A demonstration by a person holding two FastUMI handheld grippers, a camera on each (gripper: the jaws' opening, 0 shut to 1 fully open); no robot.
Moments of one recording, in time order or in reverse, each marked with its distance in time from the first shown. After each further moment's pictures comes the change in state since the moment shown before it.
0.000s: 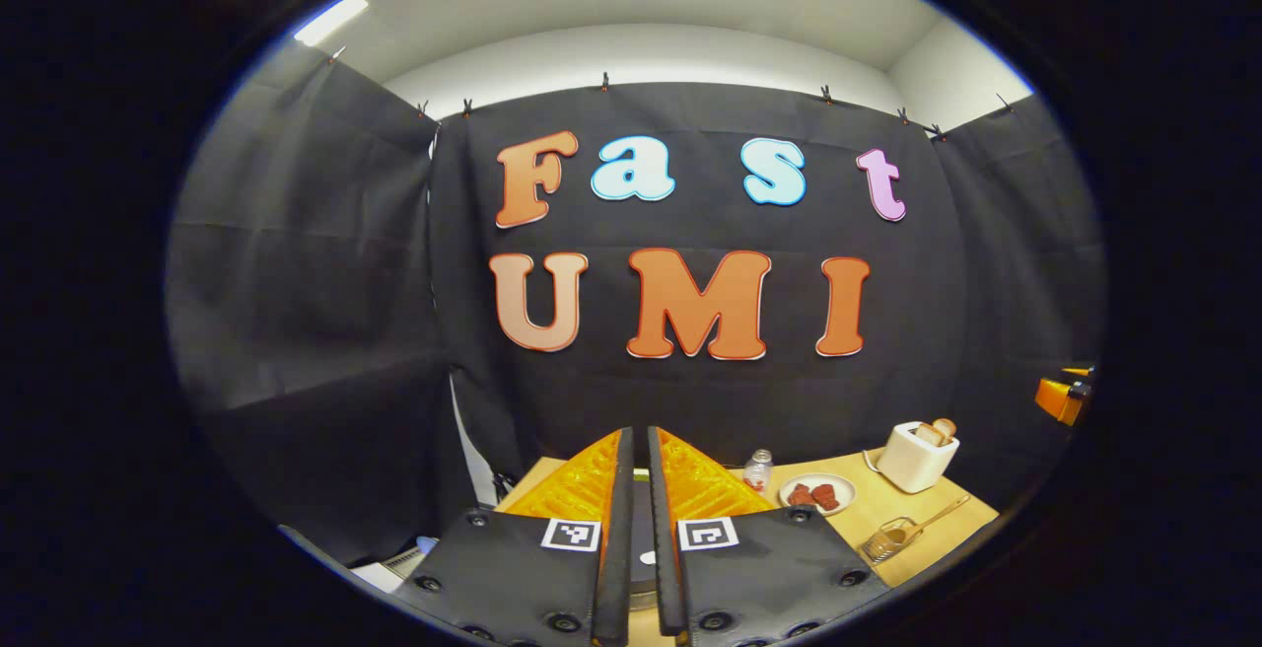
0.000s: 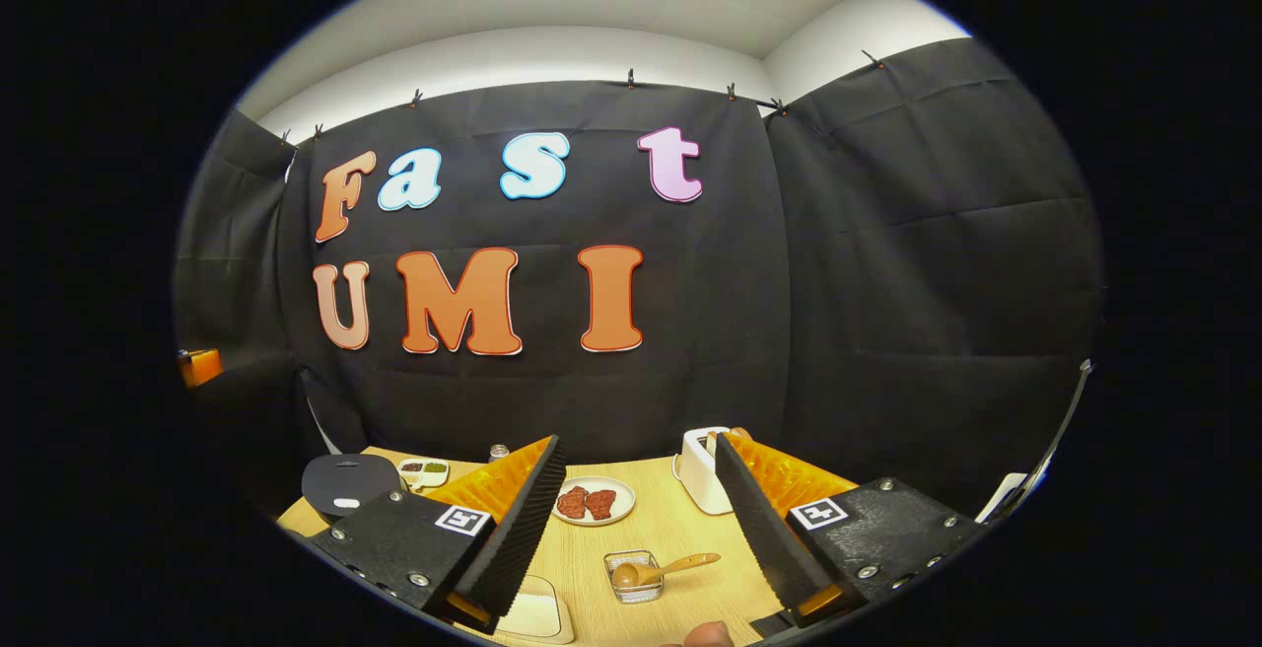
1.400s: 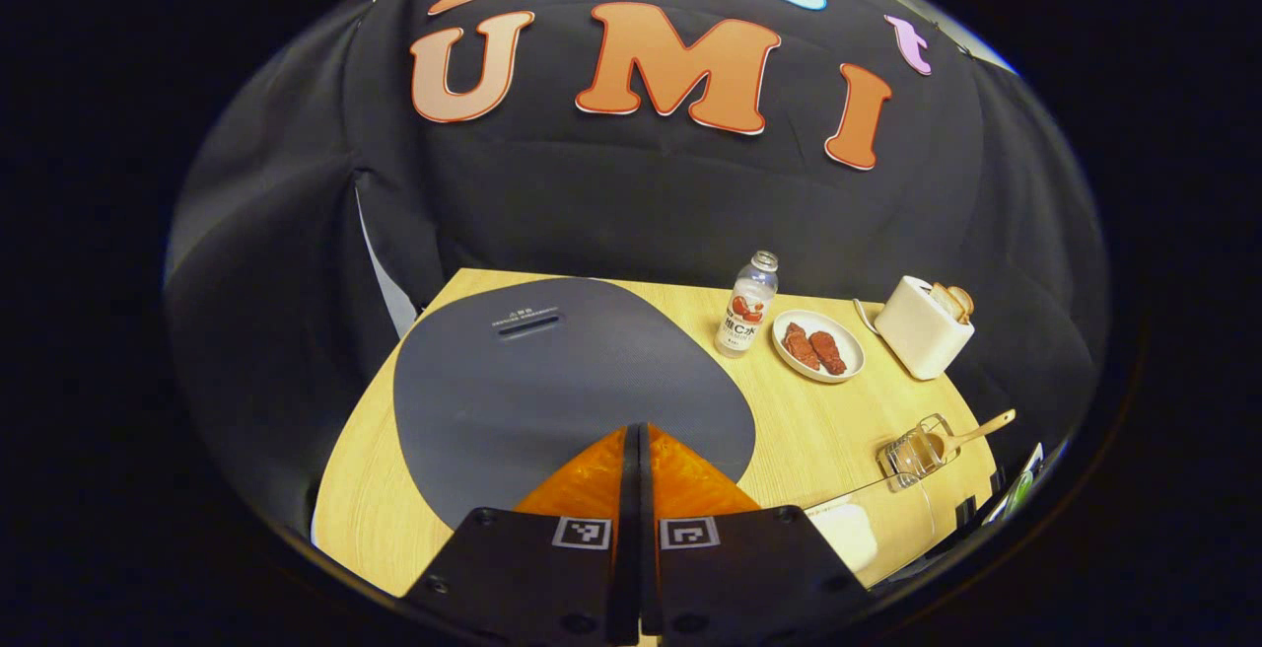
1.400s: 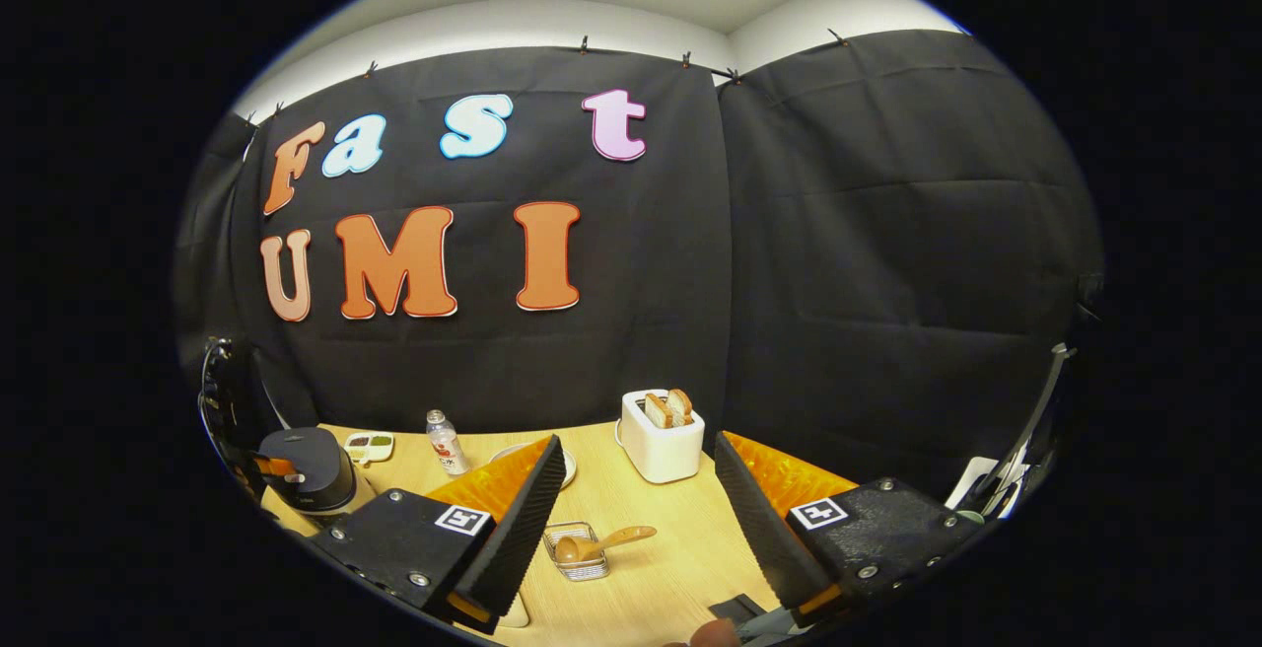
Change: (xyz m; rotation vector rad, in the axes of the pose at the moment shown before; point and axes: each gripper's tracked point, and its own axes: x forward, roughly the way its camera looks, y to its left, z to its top) left arm 0.124 -0.034 -0.264 -0.028 0.606 -0.151; right arm -0.001 -0.062 -0.042 0.009 0.113 -0.149
